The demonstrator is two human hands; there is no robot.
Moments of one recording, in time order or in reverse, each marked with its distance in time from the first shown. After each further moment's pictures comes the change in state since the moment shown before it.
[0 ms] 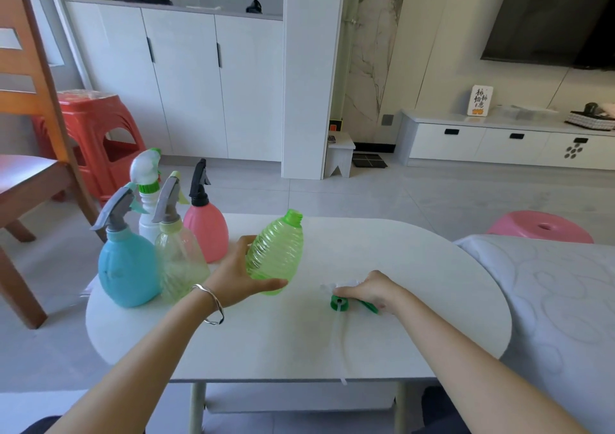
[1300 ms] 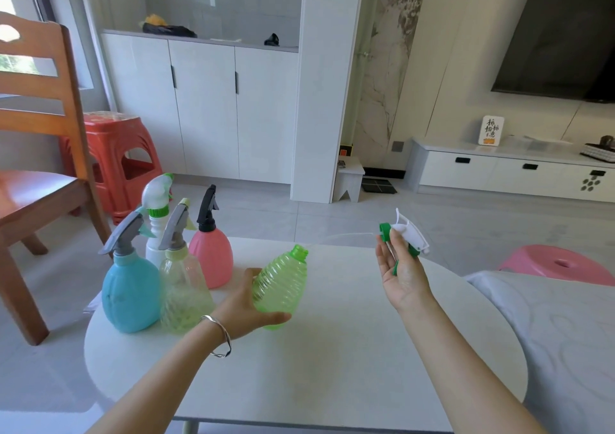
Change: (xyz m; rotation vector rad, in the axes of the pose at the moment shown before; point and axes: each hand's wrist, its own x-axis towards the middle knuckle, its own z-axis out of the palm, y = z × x) left_hand 0.008 -0.007 0.010 0.008 0.000 -0.065; right_hand -0.011 -0.048 -0.049 1.646 0.026 -0.425
